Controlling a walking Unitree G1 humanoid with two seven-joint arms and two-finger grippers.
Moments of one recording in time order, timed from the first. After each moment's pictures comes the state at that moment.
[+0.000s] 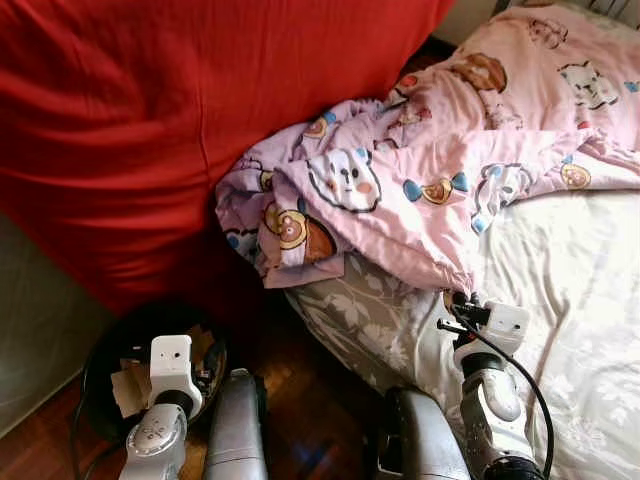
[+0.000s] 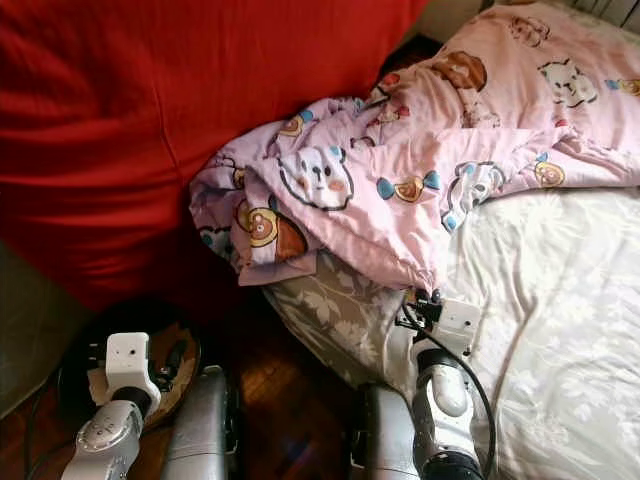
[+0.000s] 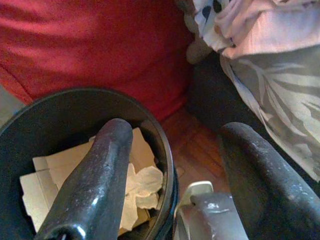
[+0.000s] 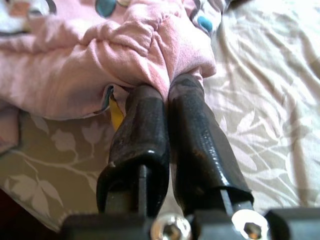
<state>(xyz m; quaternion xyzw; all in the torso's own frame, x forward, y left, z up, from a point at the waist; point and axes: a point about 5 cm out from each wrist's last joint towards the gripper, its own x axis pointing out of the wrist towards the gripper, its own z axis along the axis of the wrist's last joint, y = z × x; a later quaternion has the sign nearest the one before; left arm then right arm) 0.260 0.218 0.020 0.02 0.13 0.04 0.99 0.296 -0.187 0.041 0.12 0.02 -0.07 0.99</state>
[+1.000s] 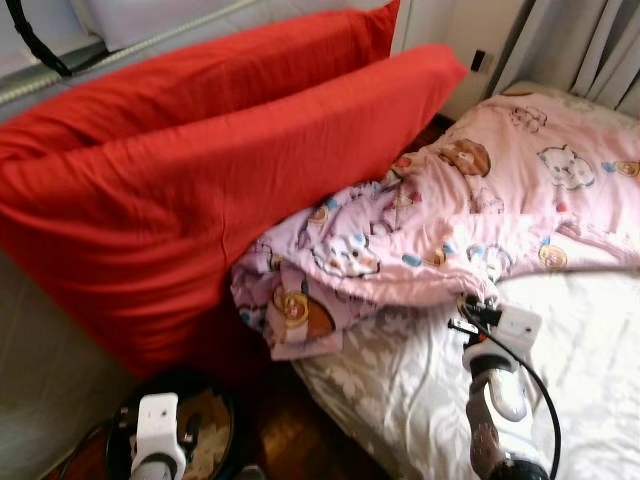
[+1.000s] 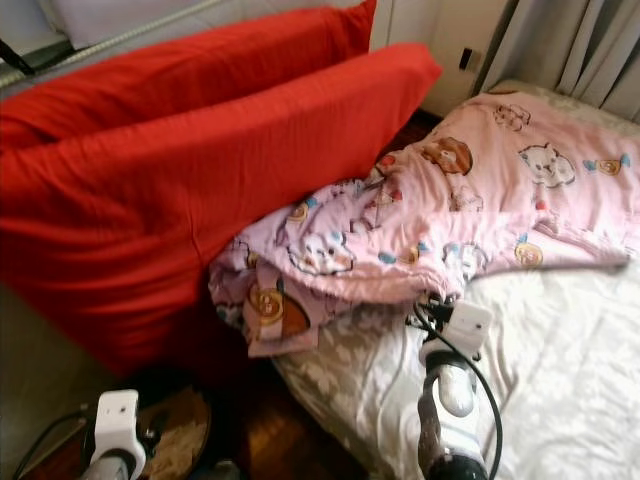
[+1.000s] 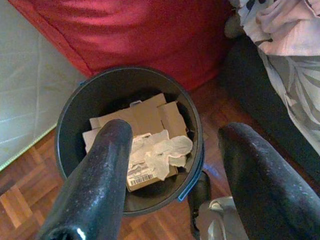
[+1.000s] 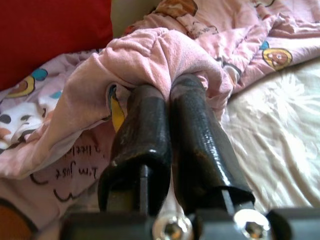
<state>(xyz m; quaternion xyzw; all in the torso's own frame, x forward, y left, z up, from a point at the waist) 0.202 0.241 -0.050 0.02 0.29 0.10 0.95 0.294 -0.195 0.039 0.11 0.03 -0.11 0.99</state>
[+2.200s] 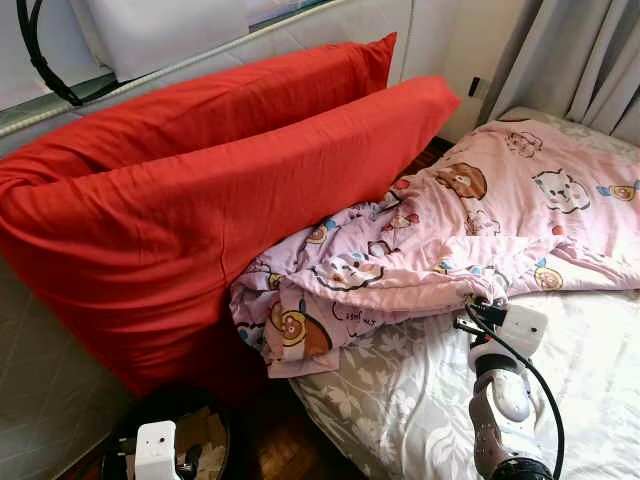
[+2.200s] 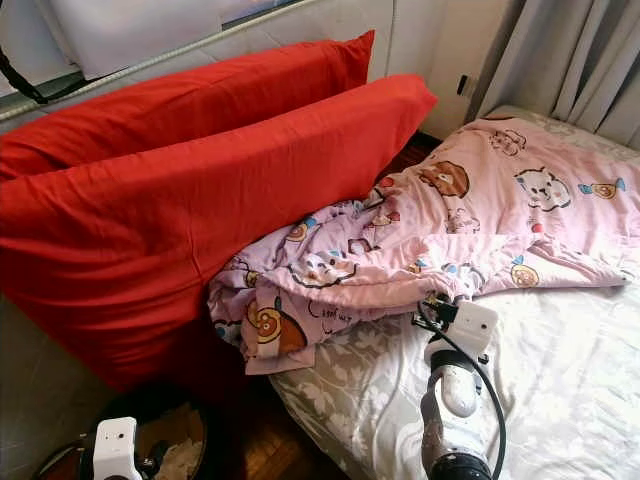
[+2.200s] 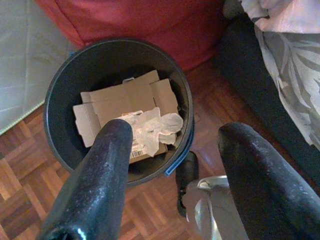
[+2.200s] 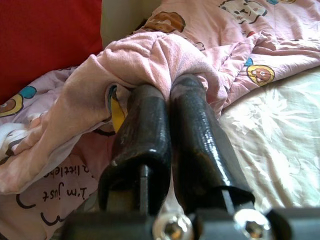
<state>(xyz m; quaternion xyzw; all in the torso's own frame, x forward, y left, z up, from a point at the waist) 0.181 0.240 -0.064 0.00 0.34 0.10 0.94 0.294 -0.201 0.039 0.10 0.04 -0.14 0.98</state>
